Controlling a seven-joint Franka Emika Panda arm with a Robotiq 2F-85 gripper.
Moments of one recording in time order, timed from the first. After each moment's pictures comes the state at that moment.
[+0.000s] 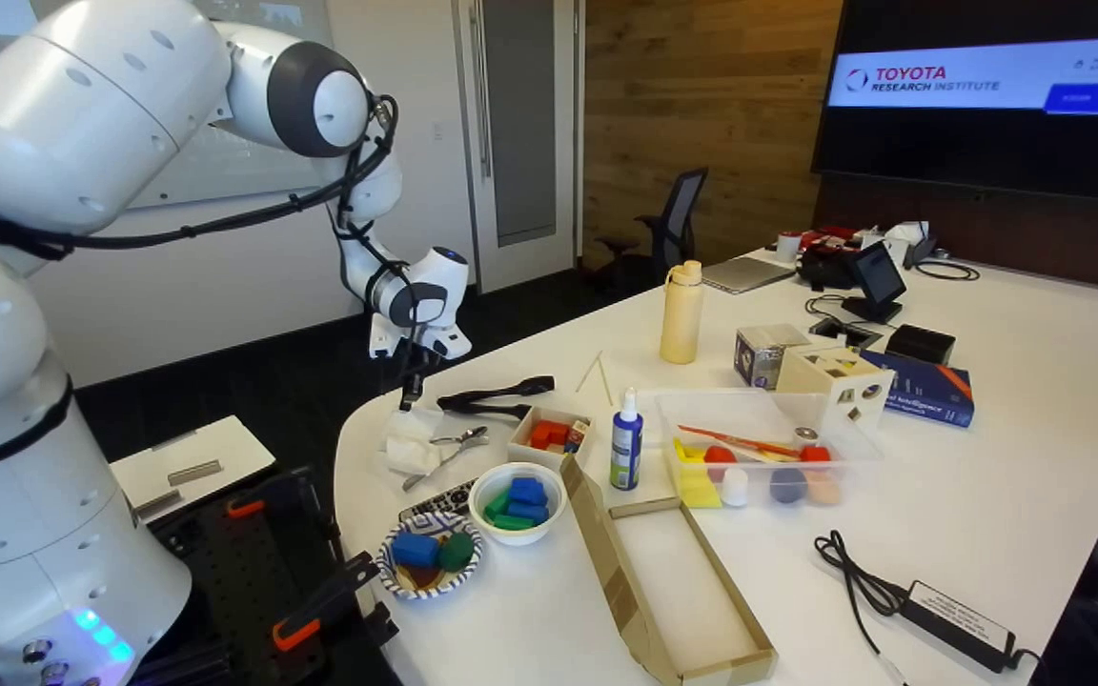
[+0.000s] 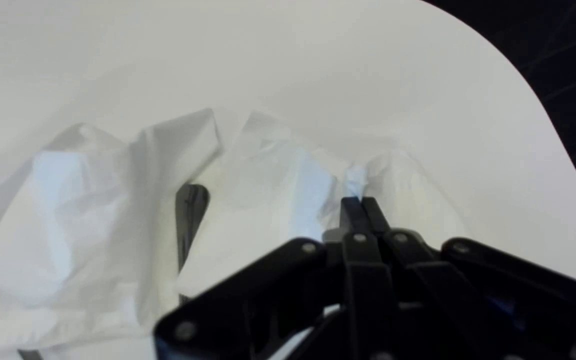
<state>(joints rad) 0.28 0.94 0.24 -1.84 0.27 2.60 0.64</state>
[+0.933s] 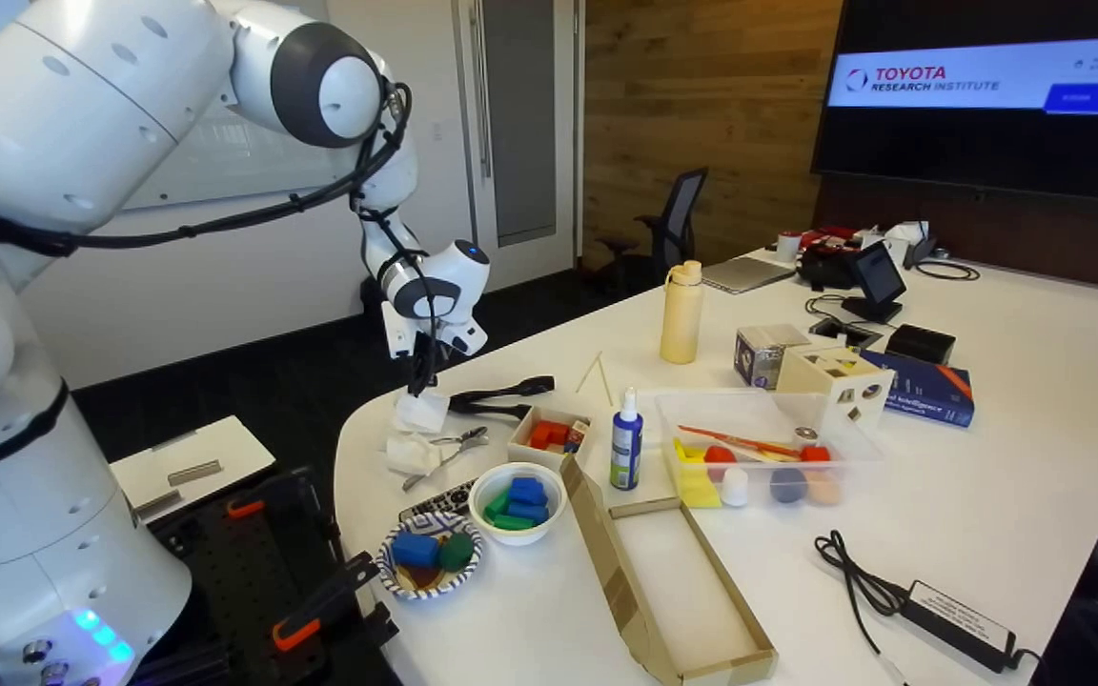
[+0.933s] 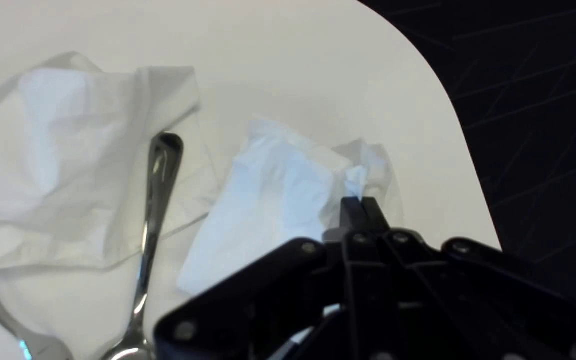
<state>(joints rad) 0.13 0.89 0.34 -1.90 0.43 2.62 0.26</state>
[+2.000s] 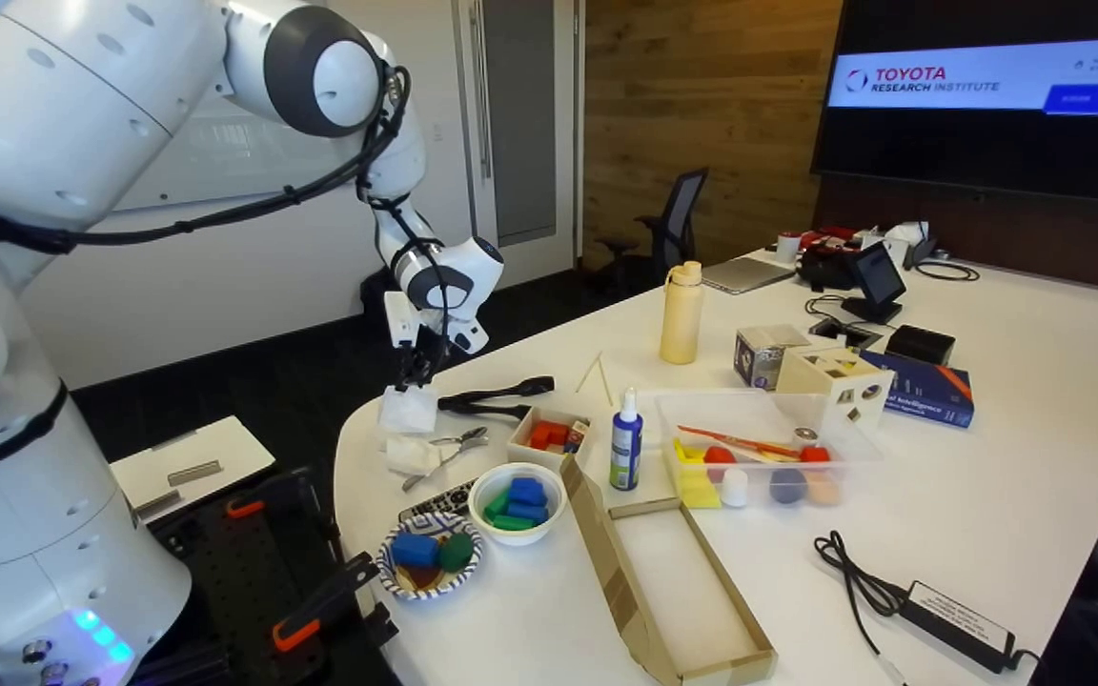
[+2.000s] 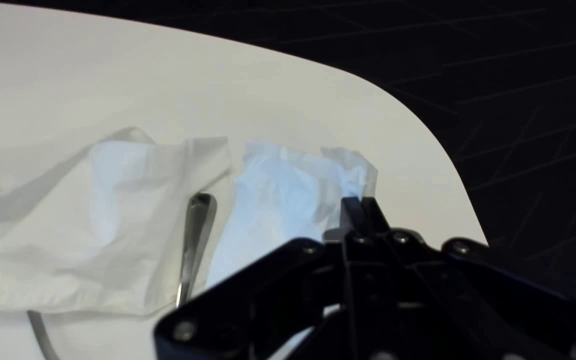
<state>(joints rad) 0.10 0.85 0.32 -1.88 0.44 2.39 0.25</state>
